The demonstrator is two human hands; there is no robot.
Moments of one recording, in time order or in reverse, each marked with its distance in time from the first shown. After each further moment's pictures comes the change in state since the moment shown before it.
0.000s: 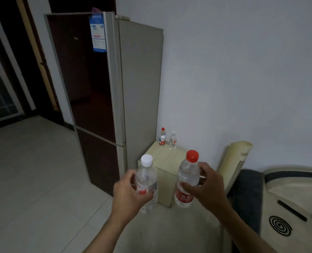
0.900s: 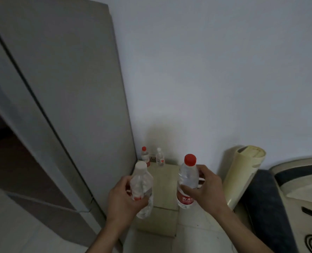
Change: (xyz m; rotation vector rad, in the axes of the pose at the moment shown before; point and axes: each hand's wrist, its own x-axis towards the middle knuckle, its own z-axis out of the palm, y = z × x) left_hand 0.376 -0.105 0.156 0.063 -0.279 0.006; right_hand 0.313 0.152 0.074 -0.014 0.135 0.301
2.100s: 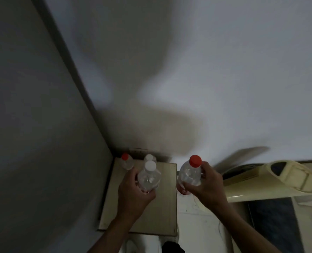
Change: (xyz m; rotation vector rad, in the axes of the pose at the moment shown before) left_hand 0.321 -0.152 0.203 -0.070 -0.208 -0.161; right_hand 0.311 0.168 0.125 -0.183 -0.073 0.275
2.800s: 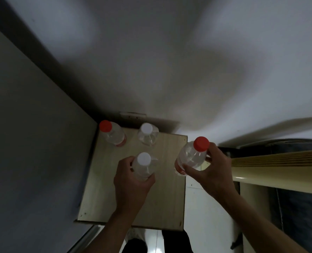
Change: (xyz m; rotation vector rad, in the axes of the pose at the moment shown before) left_hand 0.028 -0.165 0.128 0.084 0.111 -0.085; right_hand 0.058 0.139 0.122 0.030 -0.042 0.030
